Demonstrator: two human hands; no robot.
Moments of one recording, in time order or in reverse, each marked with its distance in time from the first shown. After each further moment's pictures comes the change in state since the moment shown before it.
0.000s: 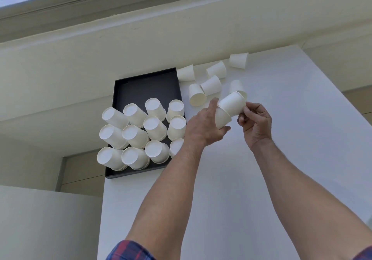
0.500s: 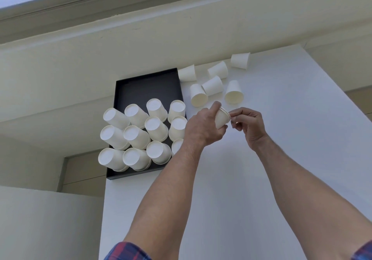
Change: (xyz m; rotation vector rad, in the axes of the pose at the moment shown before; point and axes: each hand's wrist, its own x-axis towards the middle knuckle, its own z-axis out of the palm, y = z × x) left_hand 0.001 -0.004 -0.005 0.022 0.008 0.049; right_hand 0.001 0.003 0.008 -0.467 -0.214 0.066
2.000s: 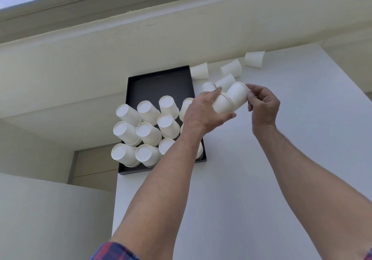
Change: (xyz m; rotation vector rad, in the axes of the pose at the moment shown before) left_hand 0.011 -0.024 -0.041 -0.243 0.059 -0.112; right_hand 0.026 -0.021 0.039 0.069 0.350 -0.228
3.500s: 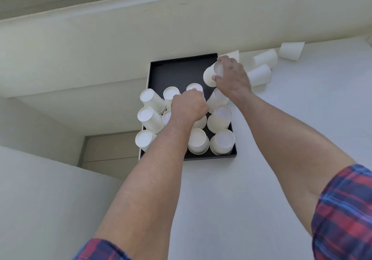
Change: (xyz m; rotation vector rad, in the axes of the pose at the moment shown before) left_hand 0.002 -0.093 -0.071 0.544 -0.130 -0.136; right_hand 0.012 0.032 0.170 -1.176 -0.447 -0.329
